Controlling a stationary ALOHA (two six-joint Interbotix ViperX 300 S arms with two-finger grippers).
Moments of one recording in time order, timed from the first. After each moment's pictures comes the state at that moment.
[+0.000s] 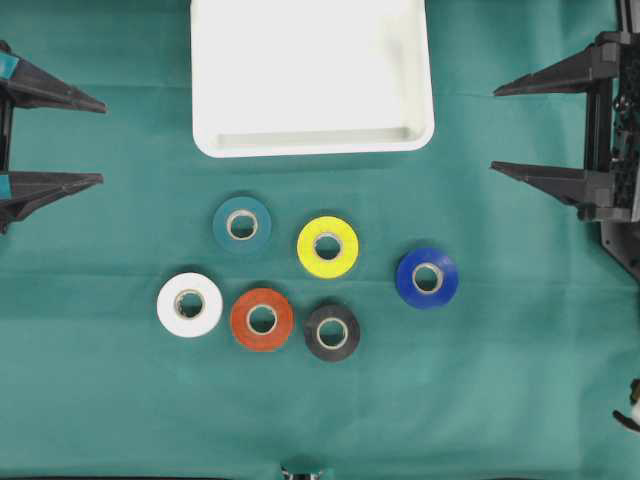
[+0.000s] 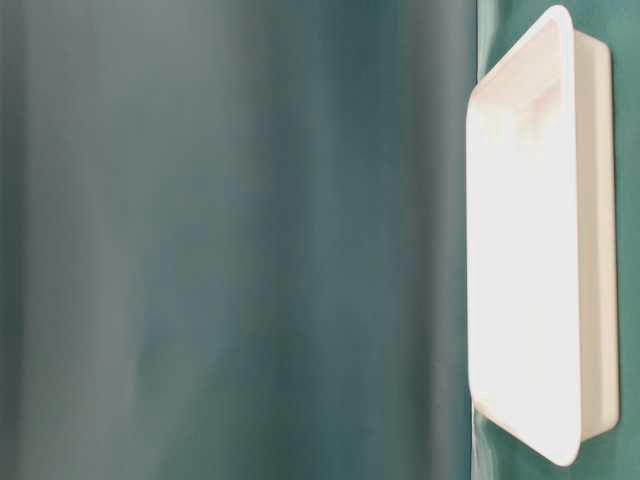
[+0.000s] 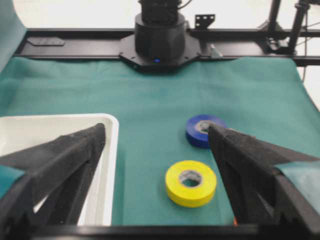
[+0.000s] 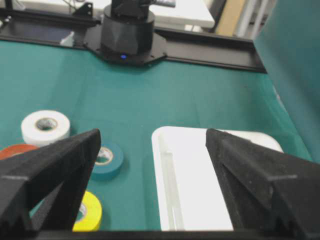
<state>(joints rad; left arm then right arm) 0.00 -0.96 1.15 0.00 -0.17 0.01 -0.06 -0.93 1.11 0.00 -0.11 0.01</state>
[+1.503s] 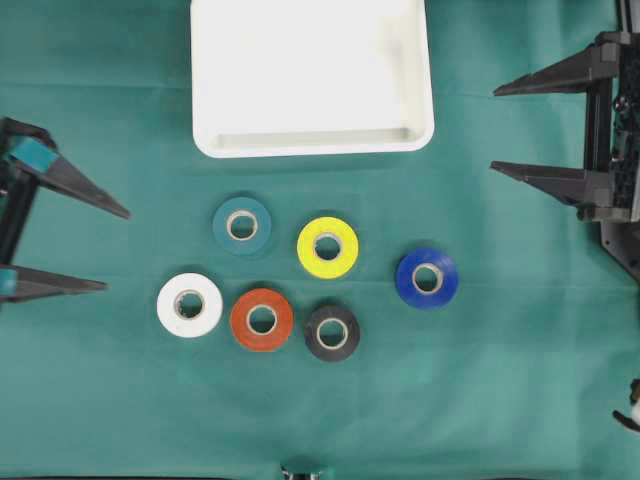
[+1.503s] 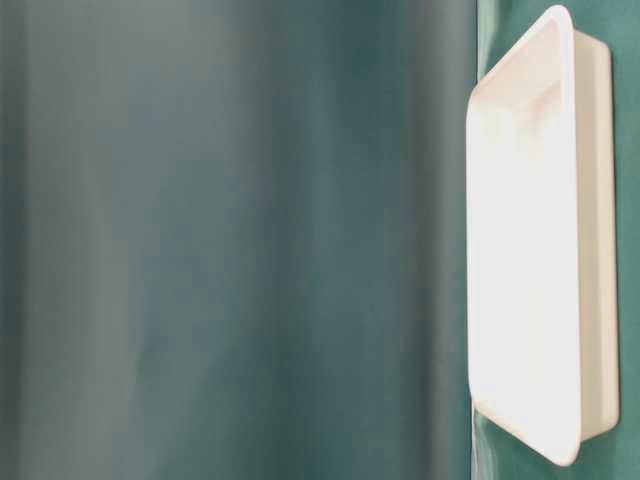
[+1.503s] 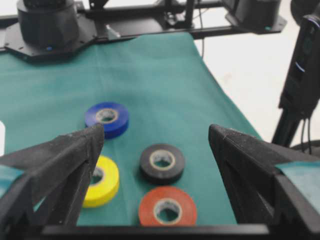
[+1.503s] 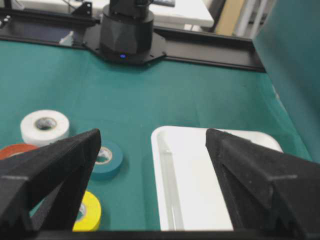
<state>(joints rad) -0.27 -0.77 1.06 -0.01 -0.19 -0.01 -0.06 -0.93 1.11 0.00 -0.11 0.01</state>
